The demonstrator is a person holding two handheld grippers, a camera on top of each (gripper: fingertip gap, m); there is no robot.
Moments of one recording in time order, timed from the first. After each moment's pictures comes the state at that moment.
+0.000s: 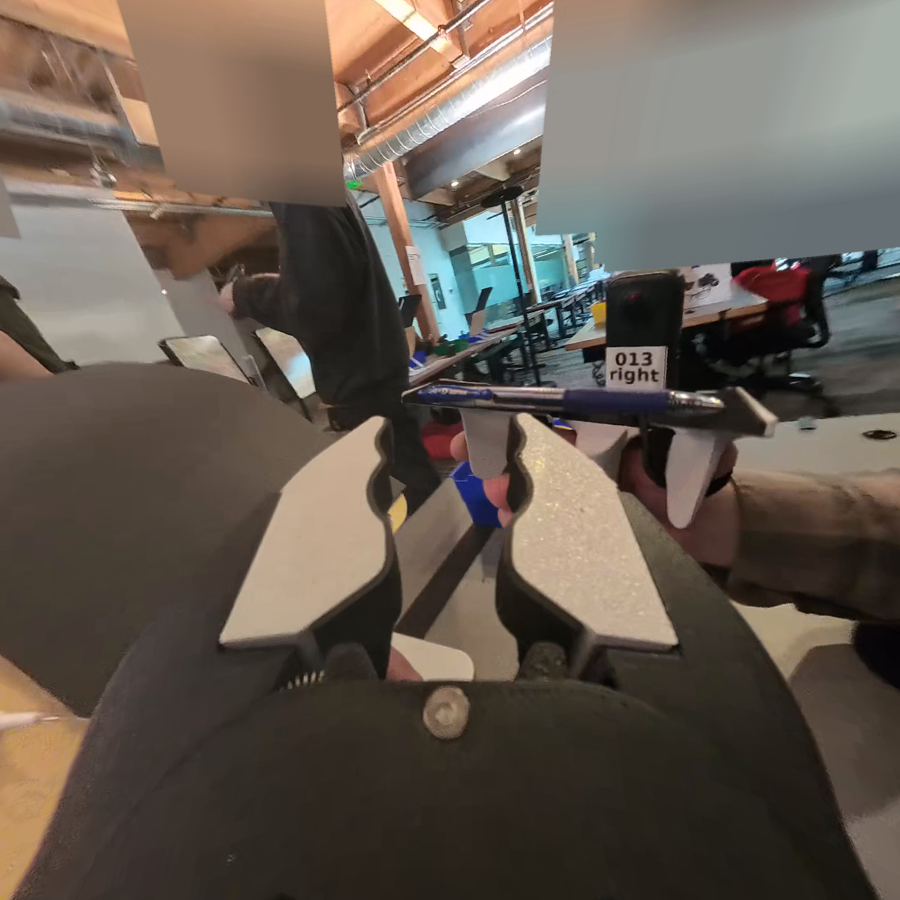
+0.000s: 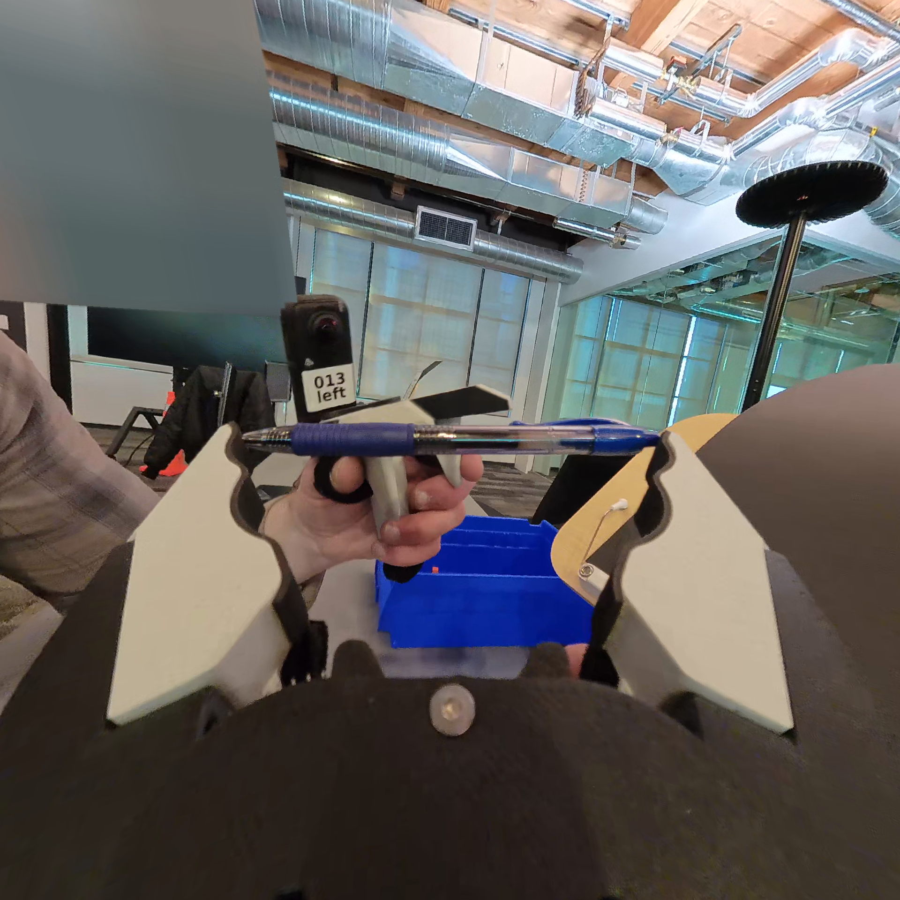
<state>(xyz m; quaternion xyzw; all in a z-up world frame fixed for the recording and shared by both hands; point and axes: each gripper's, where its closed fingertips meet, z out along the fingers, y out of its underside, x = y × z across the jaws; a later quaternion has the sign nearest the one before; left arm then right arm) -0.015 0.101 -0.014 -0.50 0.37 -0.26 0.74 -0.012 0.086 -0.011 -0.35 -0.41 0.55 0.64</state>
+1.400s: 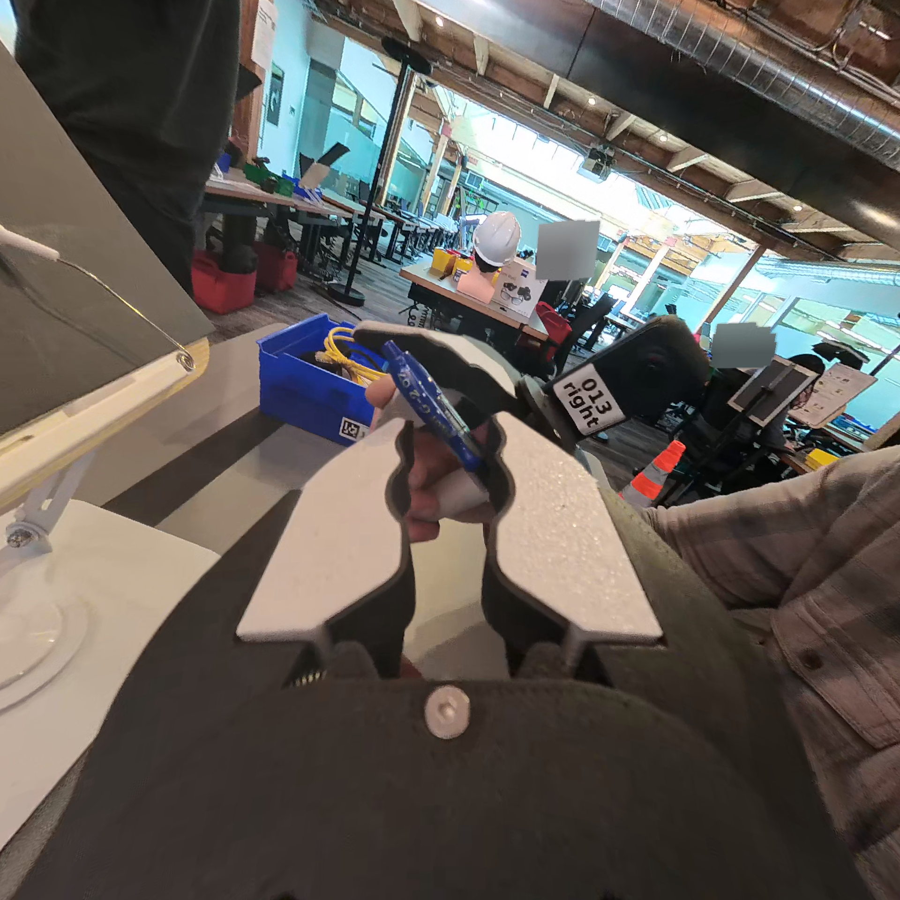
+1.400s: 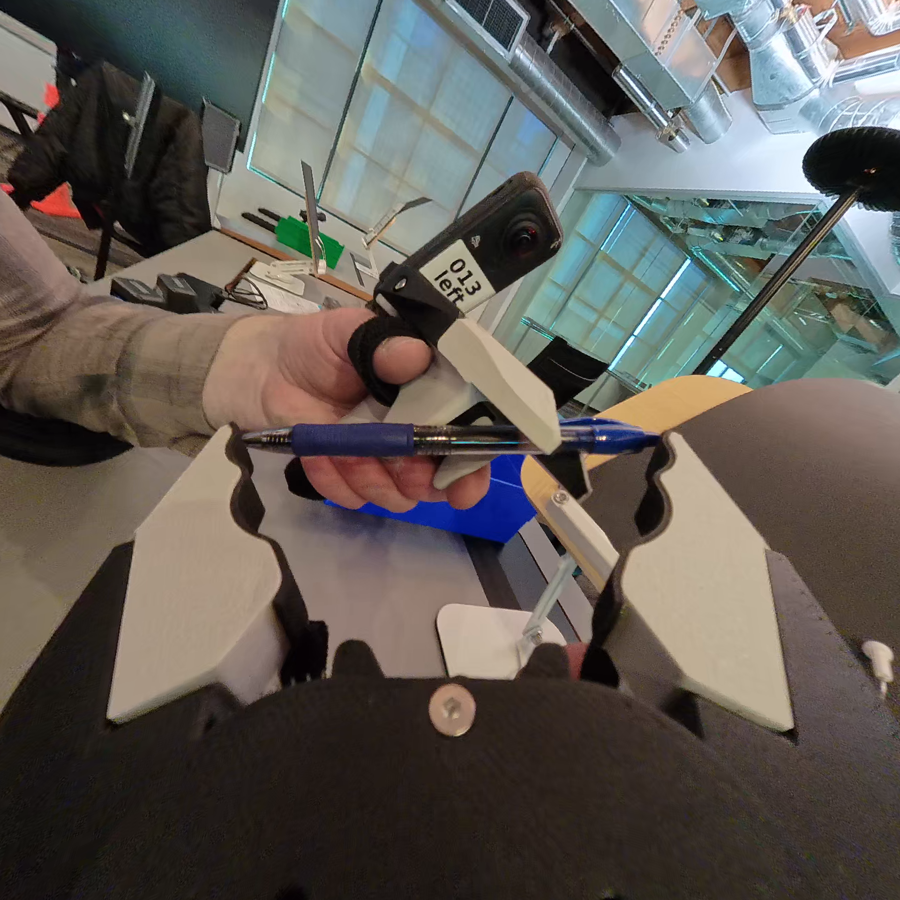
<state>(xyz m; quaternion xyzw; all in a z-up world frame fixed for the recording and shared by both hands) 0.008 0.112 -0.064 -0.63 0.30 -0.53 0.49 -0.051 0.079 -0.074 -0.37 -0.56 0.35 0.65</state>
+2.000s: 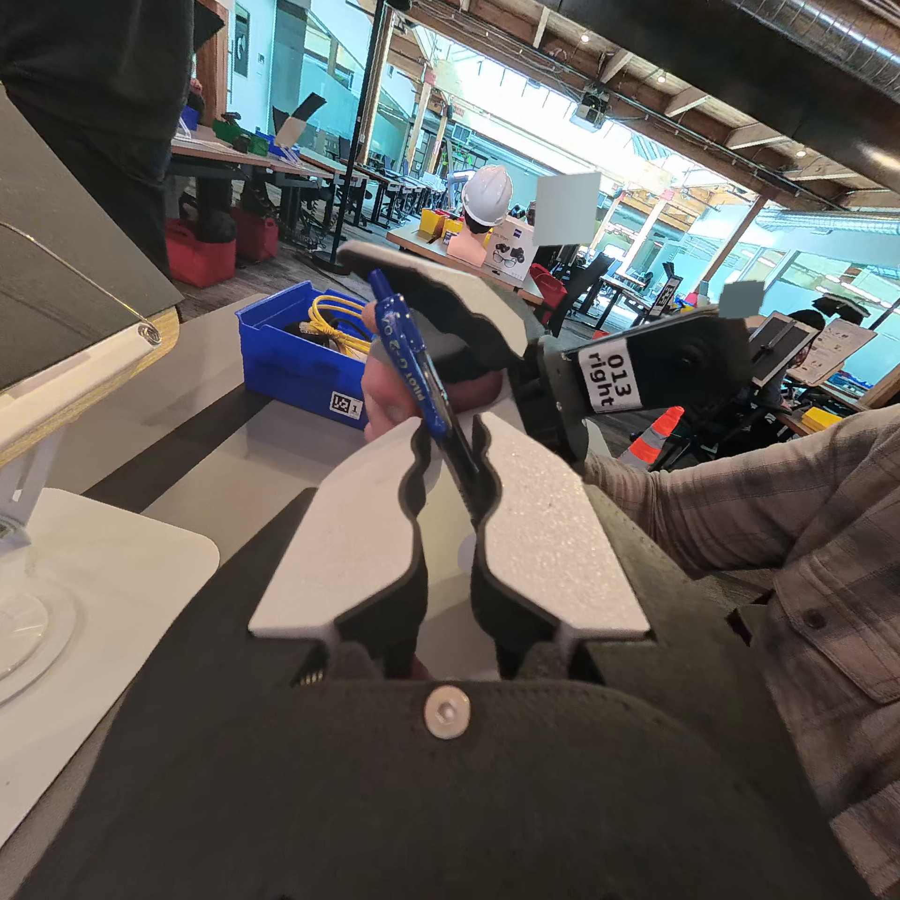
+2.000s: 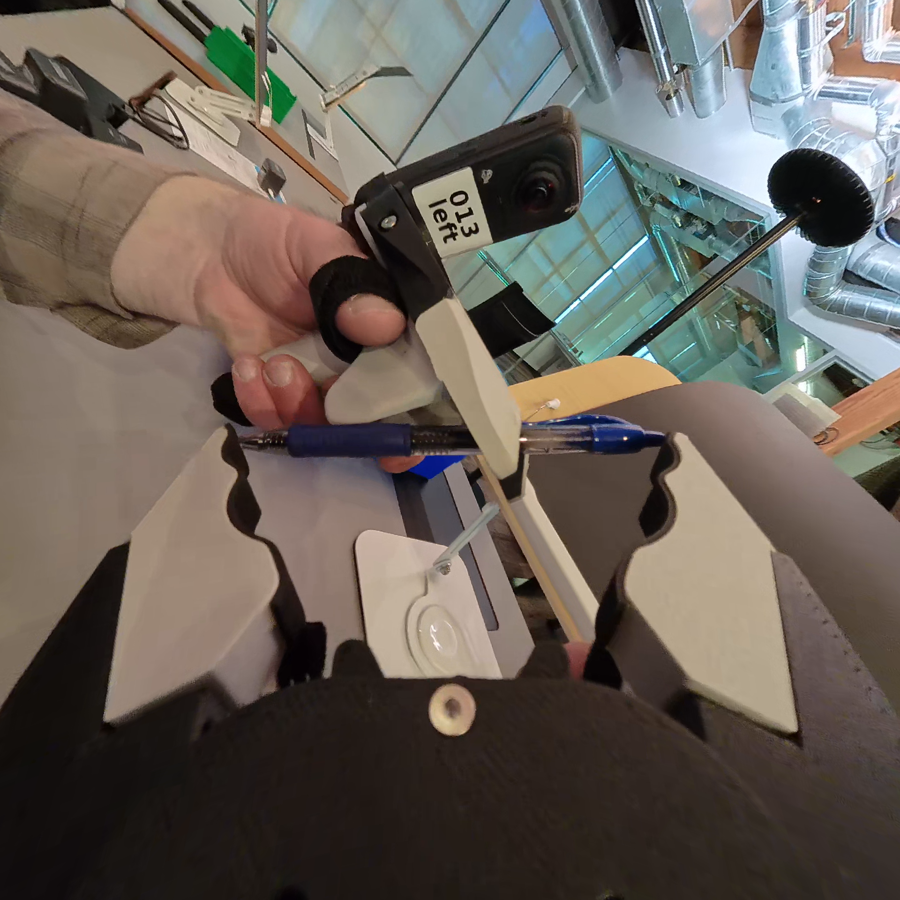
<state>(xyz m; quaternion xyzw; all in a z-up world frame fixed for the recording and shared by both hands) 0.018 0.106 -0.080 -0.64 0.33 -0.52 0.47 -0.042 0.100 -0.089 -0.36 -0.61 0.19 0.68</state>
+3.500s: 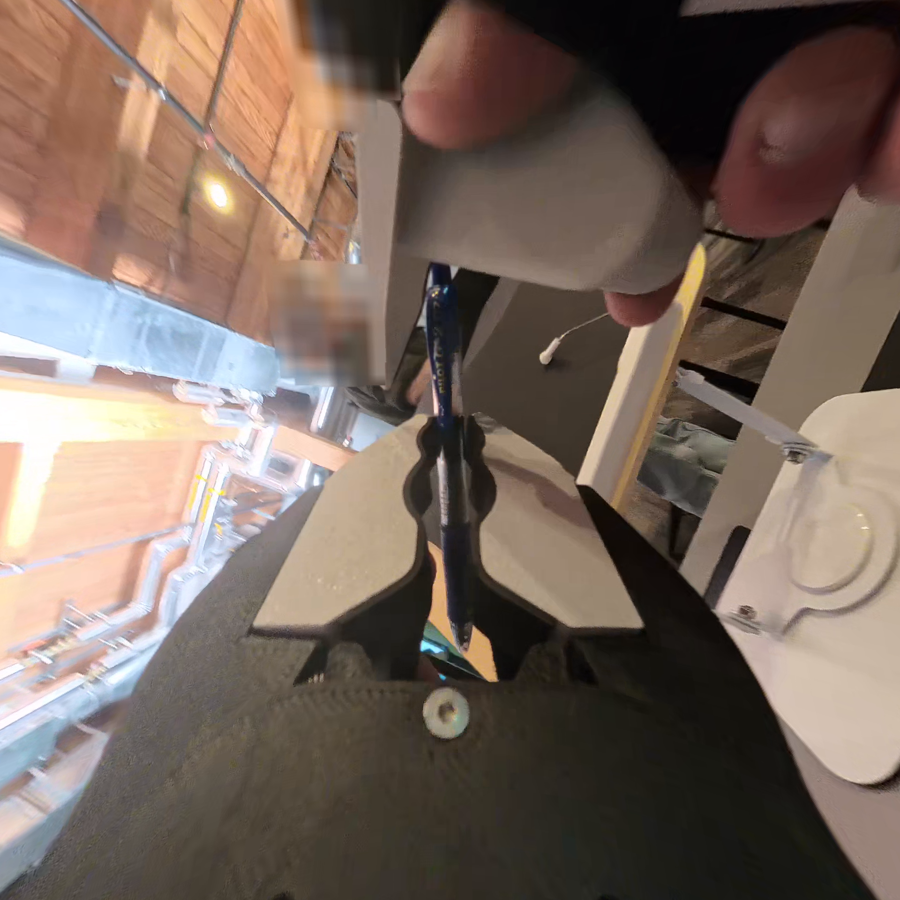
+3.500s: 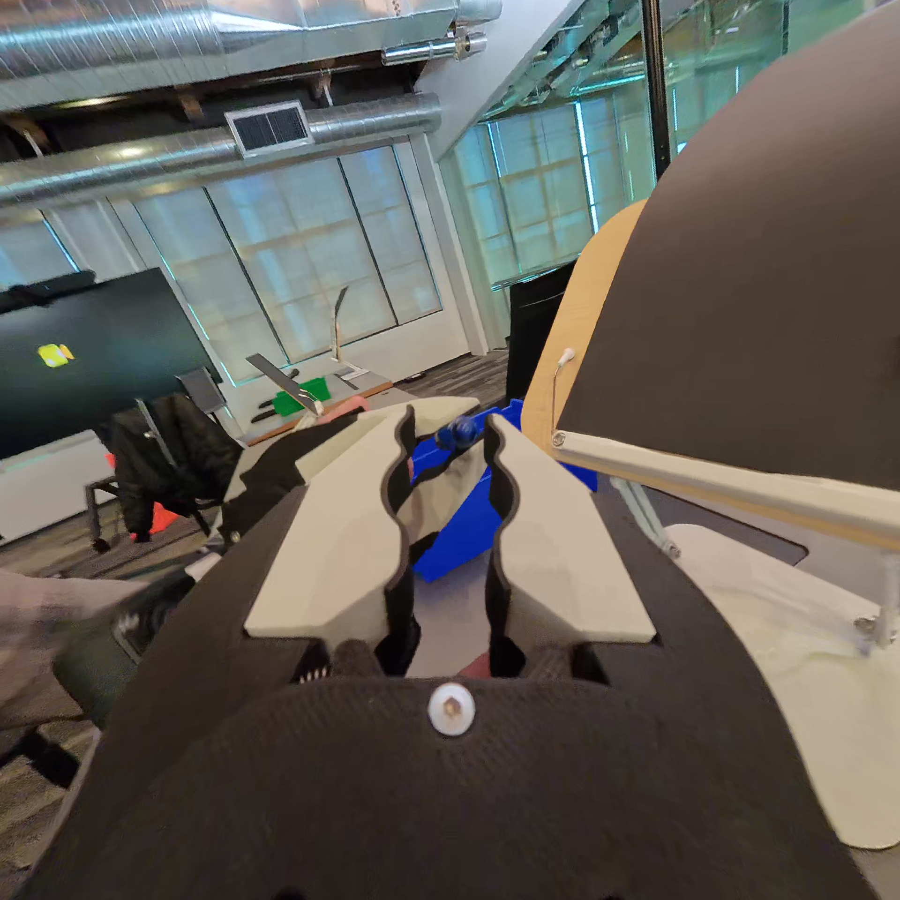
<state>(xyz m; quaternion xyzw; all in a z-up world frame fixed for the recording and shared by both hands) -0.033 0.156 -0.058 -0.40 0.43 0.41 0.70 -0.029 0.134 -0.047 -0.58 -0.29 0.54 0.53</state>
